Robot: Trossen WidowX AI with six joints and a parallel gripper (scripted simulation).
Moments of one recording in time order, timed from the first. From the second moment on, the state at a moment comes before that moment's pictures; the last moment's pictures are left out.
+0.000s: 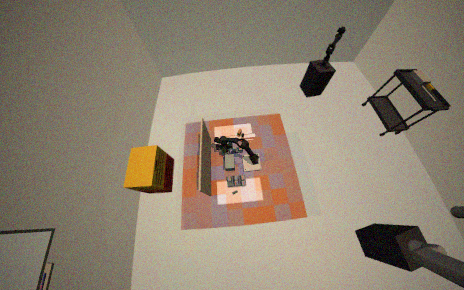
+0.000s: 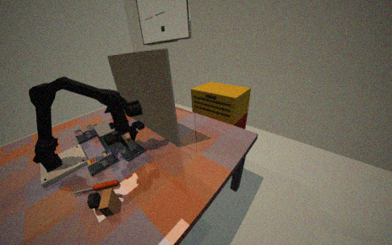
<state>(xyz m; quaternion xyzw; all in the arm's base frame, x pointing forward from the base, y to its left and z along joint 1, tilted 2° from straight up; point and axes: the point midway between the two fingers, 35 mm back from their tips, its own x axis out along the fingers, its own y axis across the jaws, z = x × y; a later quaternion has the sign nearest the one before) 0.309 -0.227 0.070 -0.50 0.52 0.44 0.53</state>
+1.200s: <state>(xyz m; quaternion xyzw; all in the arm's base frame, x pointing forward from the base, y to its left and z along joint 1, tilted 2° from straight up) 0.306 -0.225 0.110 -0.49 0.52 0.45 0.53</state>
